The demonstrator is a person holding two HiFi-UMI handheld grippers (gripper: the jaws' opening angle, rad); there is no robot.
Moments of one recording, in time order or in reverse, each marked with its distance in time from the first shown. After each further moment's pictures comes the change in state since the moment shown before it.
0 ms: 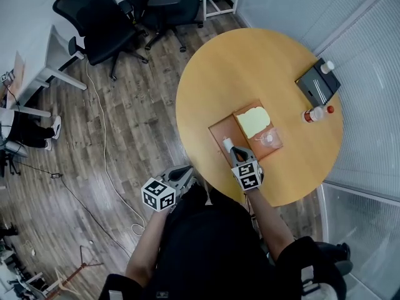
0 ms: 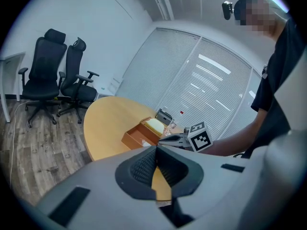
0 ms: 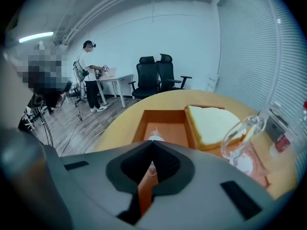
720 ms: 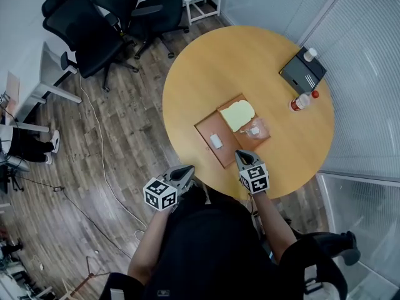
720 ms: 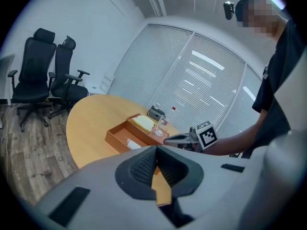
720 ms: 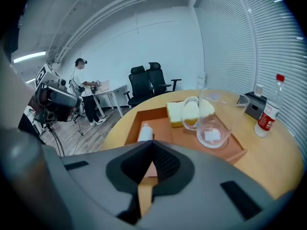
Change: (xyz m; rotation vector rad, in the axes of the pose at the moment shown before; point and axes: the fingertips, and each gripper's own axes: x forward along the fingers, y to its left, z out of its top) left arm 0.031 -0.045 -0.012 0.053 0.030 -0.054; right arm -0.066 -0.028 -0.038 0.163 -0.104 0.005
